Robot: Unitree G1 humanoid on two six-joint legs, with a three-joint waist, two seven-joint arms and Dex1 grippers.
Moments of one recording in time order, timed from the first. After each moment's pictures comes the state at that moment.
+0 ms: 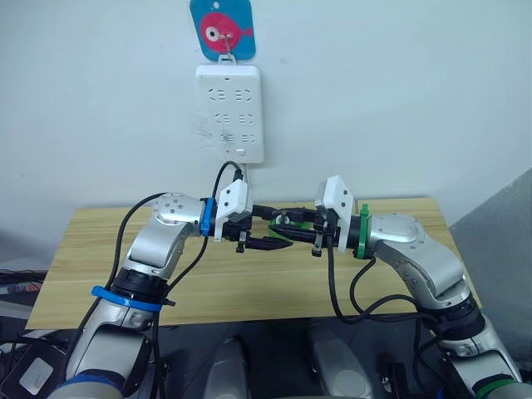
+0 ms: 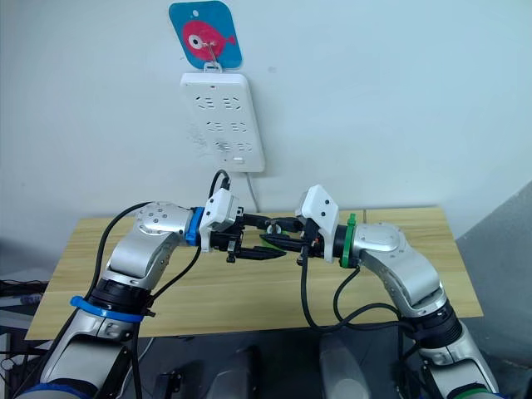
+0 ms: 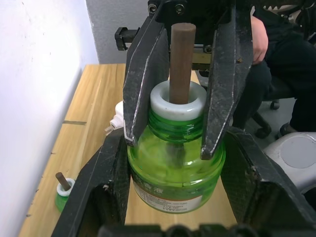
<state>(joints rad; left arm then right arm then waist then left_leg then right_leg) -0.59 0.53 -0.18 0.08 -0.32 0.22 -1.35 -0.49 -0.41 0.26 -0.35 0.41 0.59 0.81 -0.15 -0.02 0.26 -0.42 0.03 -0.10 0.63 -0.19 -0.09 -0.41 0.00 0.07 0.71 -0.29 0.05</state>
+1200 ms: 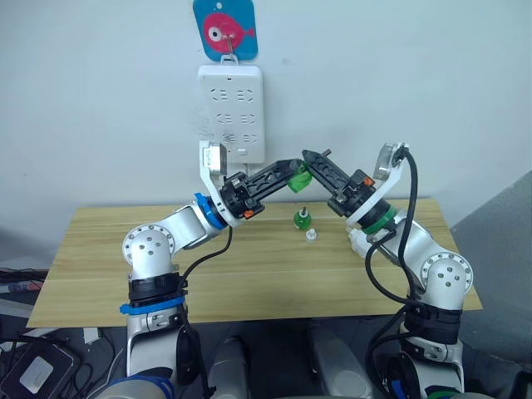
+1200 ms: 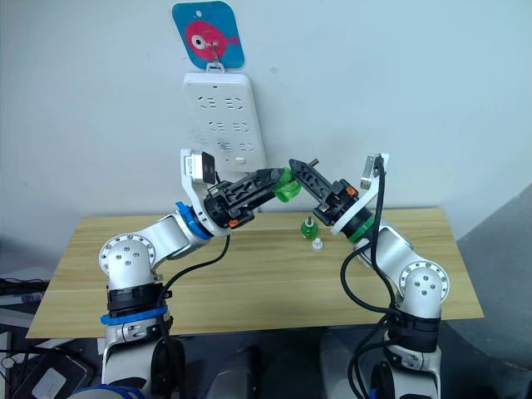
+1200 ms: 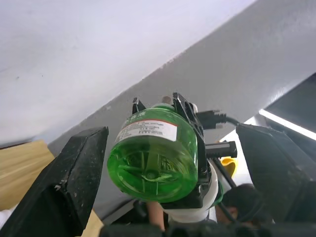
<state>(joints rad) -0.60 0.17 0.34 -0.04 -1.30 1.17 -0.46 -0.46 -0.02 -0.25 -0.32 1.42 0.89 -0.04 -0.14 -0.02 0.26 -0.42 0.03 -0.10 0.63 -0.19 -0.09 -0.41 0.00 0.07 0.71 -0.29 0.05</state>
